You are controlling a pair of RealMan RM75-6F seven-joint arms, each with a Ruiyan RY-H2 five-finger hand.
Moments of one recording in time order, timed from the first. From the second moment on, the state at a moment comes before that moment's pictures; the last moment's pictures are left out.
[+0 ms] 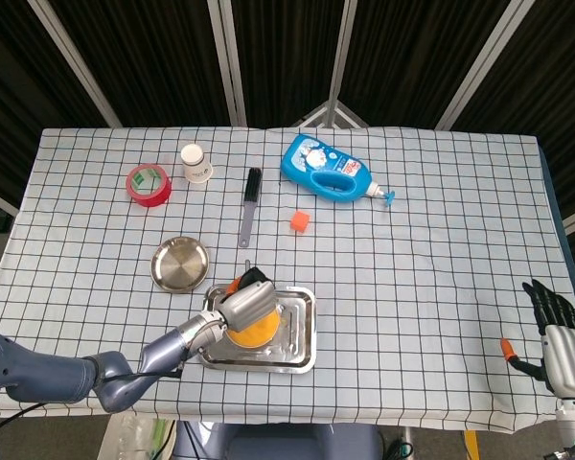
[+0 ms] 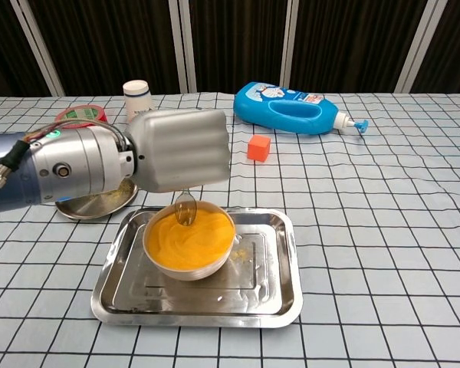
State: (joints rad) left arm -1.12 -1.55 0.12 -1.59 1.25 1.01 1.54; right arm 0.03 -1.07 0.07 -1.74 -1.42 1.44 0.13
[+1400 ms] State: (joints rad) left arm -1.05 -1.47 0.06 -1.65 1.37 0.99 1.47; right arm 0.03 -1.07 0.07 -1.74 -1.42 1.44 0.13
